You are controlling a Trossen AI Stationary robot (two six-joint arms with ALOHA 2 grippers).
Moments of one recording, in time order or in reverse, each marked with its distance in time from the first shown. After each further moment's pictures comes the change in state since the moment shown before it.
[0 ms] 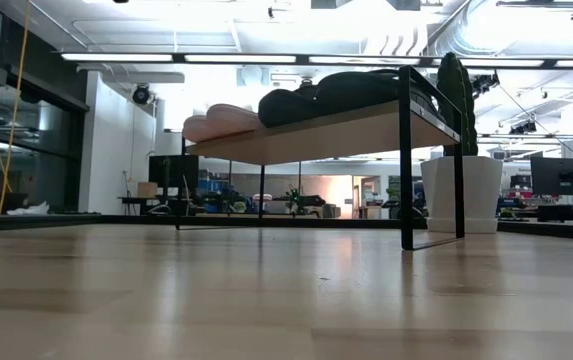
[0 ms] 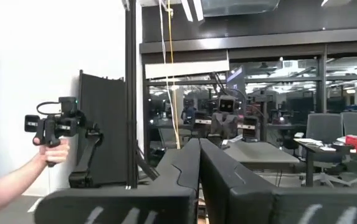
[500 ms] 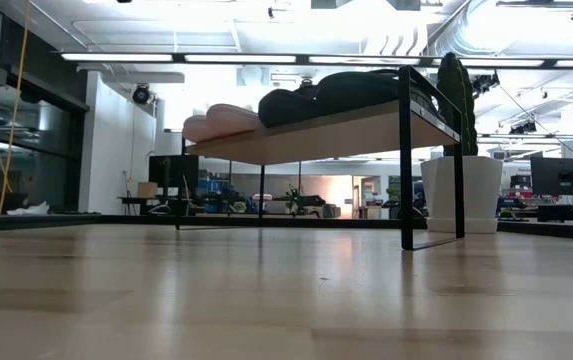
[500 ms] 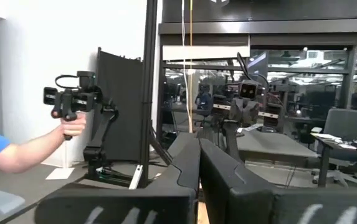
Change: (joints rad) left arm 0.000 0.026 0.000 0.007 0.027 0.021; right arm 0.120 0.086 0.000 0.000 0.023 -0.113
